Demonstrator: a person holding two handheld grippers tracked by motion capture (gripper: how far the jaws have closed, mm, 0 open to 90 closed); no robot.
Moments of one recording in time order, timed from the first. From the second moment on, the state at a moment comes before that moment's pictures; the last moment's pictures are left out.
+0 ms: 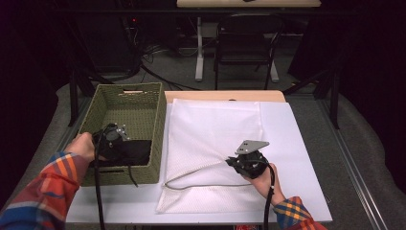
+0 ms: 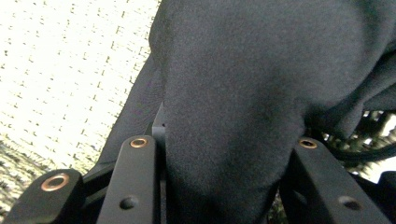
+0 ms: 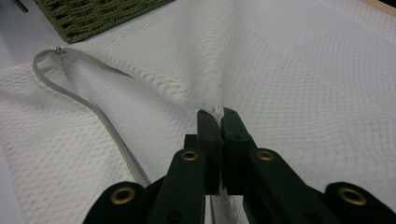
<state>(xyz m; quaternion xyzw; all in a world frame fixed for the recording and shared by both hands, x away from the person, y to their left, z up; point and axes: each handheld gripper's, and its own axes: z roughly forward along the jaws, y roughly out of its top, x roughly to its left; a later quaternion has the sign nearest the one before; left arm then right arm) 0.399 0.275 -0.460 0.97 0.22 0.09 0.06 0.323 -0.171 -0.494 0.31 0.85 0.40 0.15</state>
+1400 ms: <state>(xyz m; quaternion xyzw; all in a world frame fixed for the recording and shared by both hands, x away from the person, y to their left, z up) 0.366 0.276 -0.383 0.96 0.23 0.12 0.10 0.324 -0.174 -0.494 0.31 0.85 0.40 0.15</state>
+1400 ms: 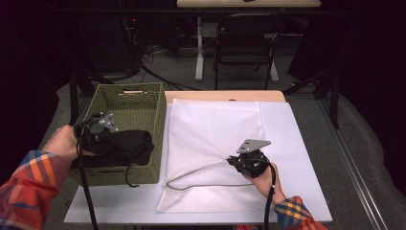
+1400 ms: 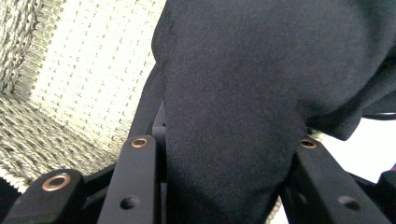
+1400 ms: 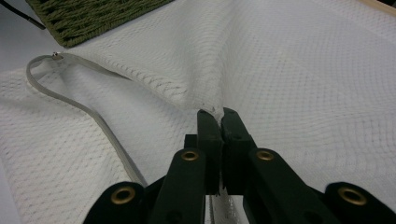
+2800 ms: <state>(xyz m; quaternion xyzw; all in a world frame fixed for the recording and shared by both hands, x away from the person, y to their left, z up) 0.336 0.249 -0.344 0.96 0.21 0.12 0.12 0.324 -0.174 -0.495 0.32 0.85 0.39 0.16</state>
